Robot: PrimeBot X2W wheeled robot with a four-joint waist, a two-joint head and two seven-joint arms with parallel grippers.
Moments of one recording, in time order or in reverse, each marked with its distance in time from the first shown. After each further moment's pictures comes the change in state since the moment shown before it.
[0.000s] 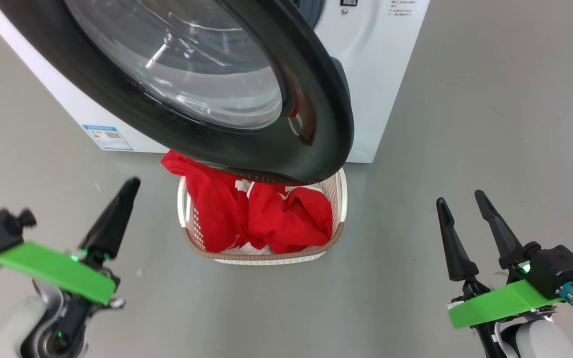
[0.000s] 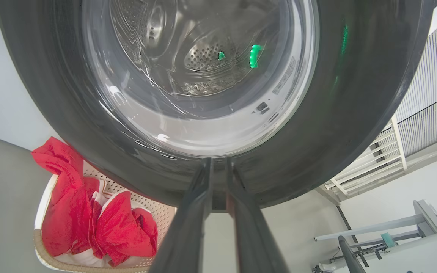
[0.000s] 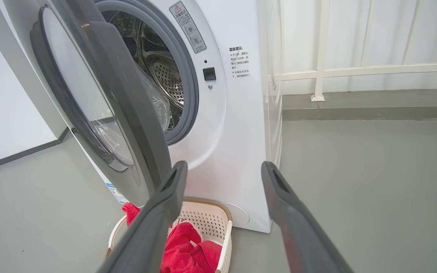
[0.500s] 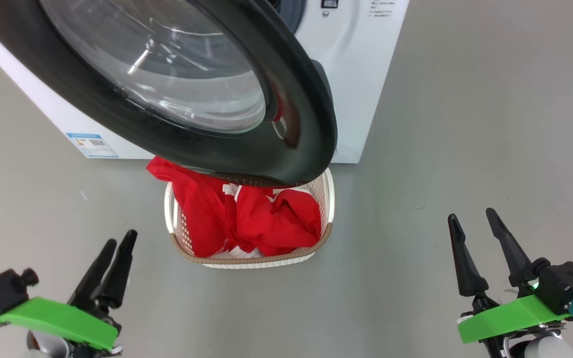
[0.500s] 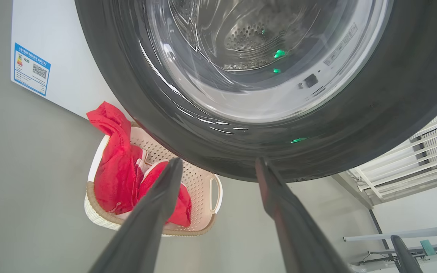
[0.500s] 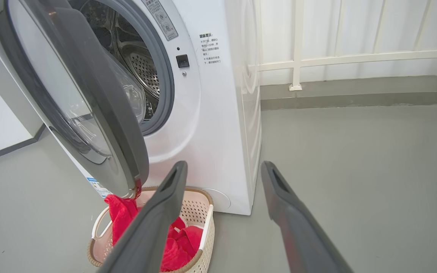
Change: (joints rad) left arm 0.216 -0.084 0.137 0.081 0.158 0.000 -0.015; right arm 0.059 0.002 -0.034 -0.004 0.000 0.000 0.000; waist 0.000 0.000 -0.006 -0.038
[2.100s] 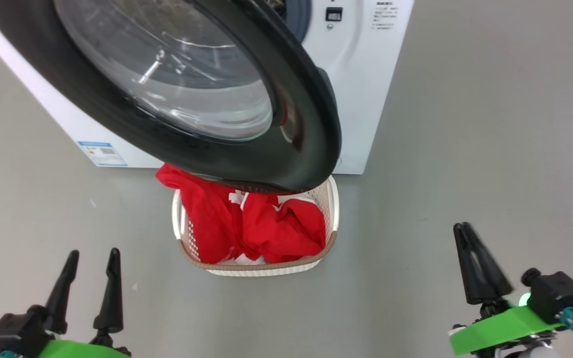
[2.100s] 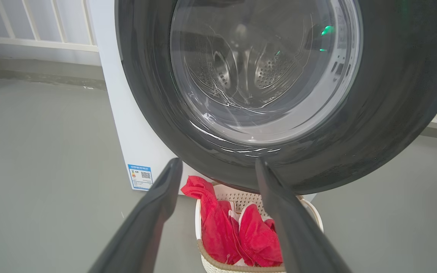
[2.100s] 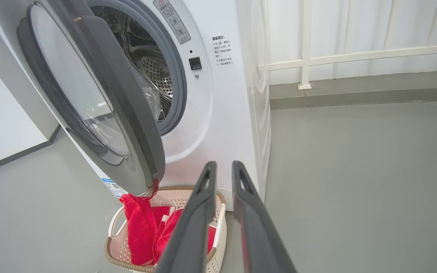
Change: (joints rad) left arm 0.231 -0.370 0.540 -0.083 1.029 -0.001 0.000; right arm 0.035 0.003 0.011 -0.005 0.024 0.000 0.000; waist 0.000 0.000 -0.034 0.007
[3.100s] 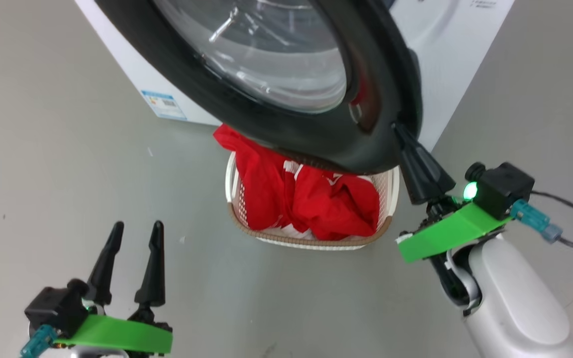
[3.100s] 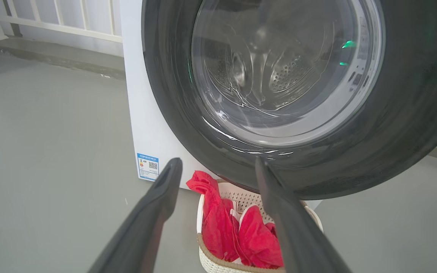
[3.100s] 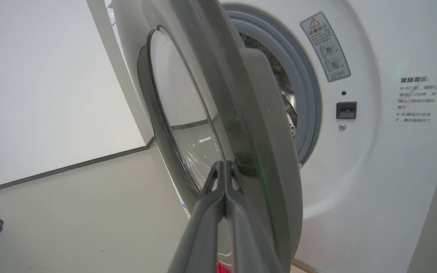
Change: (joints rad) left arm -0.077 -0.085 -0.091 -0.011 -0.022 0.000 0.000; right arm -0.424 -0.014 0.227 0.149 0.058 0.001 0.000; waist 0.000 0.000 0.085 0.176
